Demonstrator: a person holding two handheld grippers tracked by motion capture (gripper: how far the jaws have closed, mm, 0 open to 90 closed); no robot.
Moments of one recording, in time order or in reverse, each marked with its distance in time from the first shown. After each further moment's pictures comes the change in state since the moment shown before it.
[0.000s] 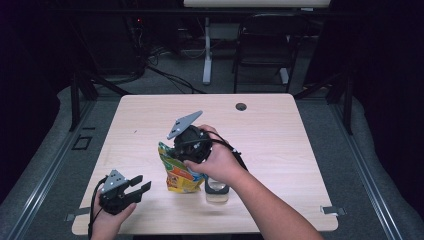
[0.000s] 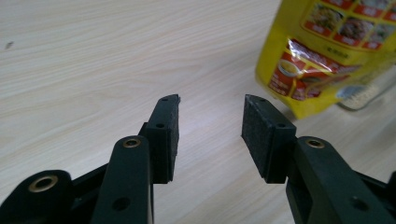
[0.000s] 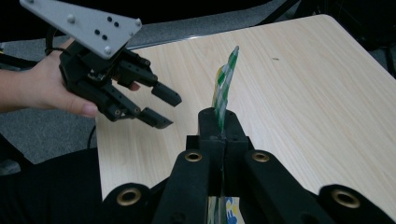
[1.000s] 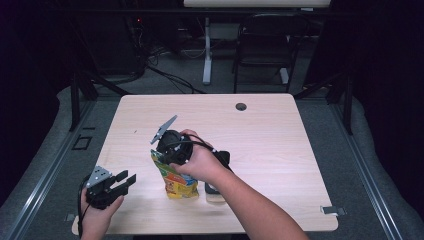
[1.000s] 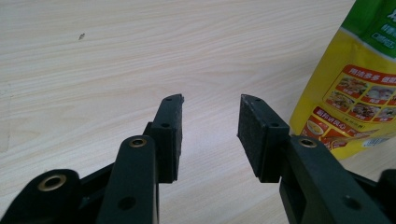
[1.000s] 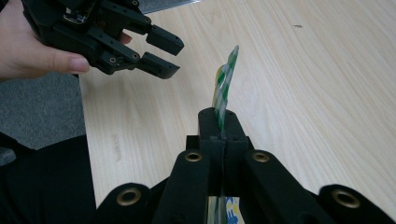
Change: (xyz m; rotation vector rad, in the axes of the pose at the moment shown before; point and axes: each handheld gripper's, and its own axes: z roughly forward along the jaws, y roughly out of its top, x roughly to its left) left arm 0.037 -0.004 -0.014 -0.032 0.121 -0.097; right arm 0.000 0.007 0.058 0.143 0.022 0.027
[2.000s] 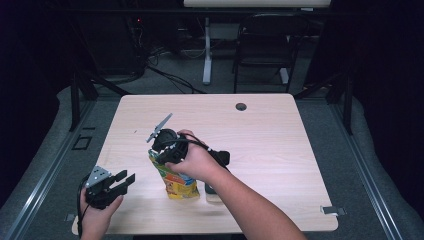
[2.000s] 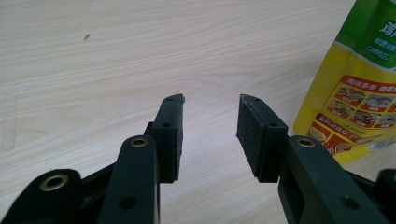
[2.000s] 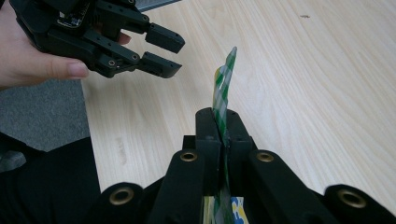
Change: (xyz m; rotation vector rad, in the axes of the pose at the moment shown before) left arm 0.001 0.000 -0.001 0.000 0.013 -0.005; right arm -0.001 0.010 0.010 0.045 0.020 0.045
